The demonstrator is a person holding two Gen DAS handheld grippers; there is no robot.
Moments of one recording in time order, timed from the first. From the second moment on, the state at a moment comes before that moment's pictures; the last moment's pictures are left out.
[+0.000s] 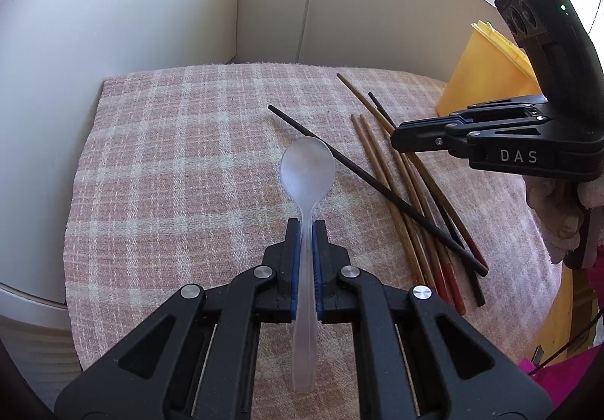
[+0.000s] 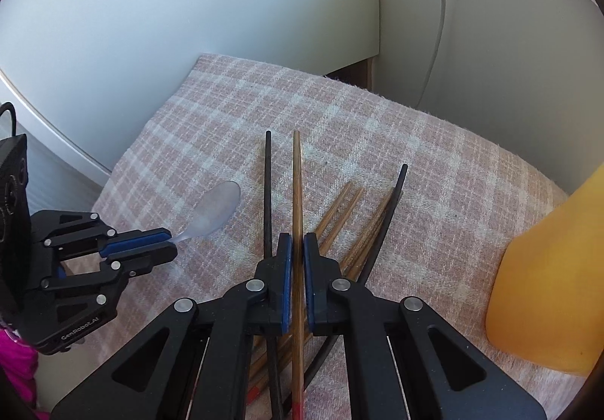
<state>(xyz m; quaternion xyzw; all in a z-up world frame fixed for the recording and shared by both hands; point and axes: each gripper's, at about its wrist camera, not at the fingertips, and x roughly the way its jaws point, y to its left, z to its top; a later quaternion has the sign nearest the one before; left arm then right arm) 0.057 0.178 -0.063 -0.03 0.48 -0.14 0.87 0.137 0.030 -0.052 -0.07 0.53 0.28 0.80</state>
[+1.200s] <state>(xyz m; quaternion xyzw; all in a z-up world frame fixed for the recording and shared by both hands) 0.058 0.134 0.029 -0.11 0.33 -0.22 0.91 0.051 -0.086 0.038 0.03 0.35 0.29 0.89</state>
